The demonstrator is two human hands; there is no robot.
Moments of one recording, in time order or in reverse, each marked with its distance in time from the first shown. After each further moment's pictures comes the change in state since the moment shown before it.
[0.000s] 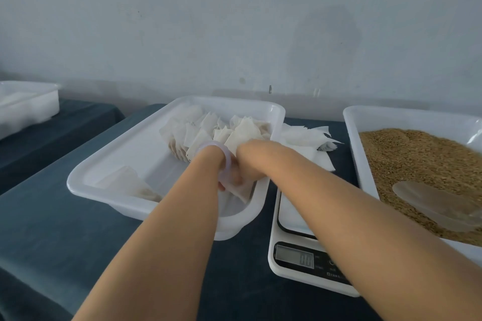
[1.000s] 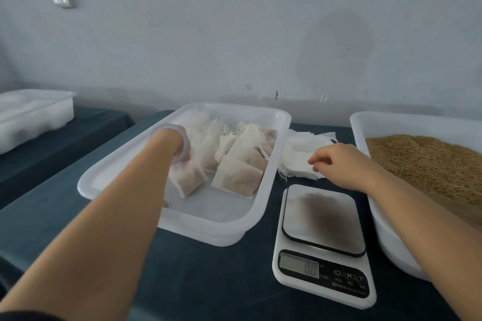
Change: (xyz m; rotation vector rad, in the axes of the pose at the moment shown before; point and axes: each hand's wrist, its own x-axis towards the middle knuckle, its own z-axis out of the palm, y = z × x) left_hand -0.007 -0.042 -0.082 0.693 0.351 -0.205; right_hand -0.058 0.128 0.052 0.483 0.439 0.182
